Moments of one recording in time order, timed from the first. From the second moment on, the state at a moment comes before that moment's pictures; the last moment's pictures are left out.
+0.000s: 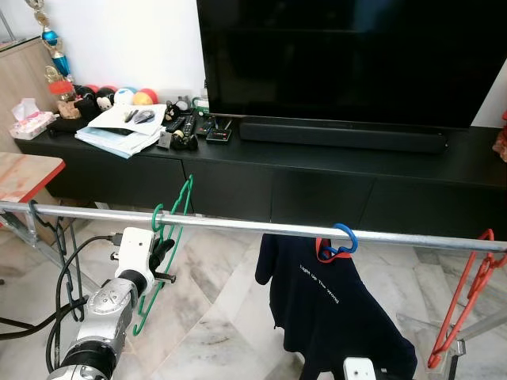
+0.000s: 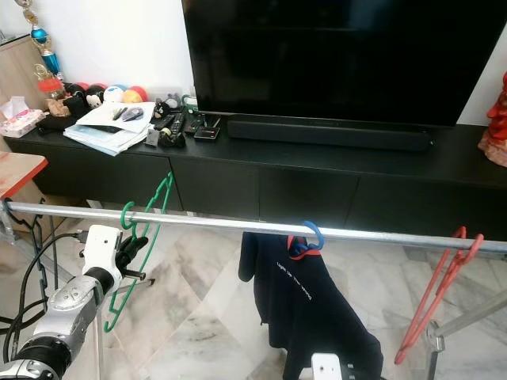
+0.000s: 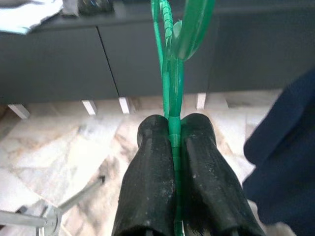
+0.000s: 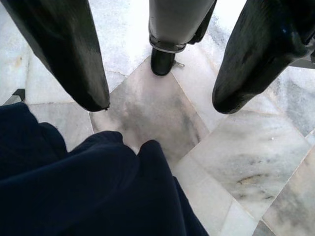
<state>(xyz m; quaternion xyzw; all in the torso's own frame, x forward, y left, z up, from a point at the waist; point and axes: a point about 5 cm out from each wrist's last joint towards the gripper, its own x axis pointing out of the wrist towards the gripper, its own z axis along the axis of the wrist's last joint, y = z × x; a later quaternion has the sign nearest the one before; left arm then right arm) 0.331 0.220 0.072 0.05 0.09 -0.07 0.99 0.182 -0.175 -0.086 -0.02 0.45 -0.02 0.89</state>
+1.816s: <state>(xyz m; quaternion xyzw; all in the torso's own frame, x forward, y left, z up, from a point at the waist) 0.320 0.217 0.074 0.03 0.11 -0.05 0.99 0.192 -0.165 -0.081 -0.02 0.44 -0.01 0.90</state>
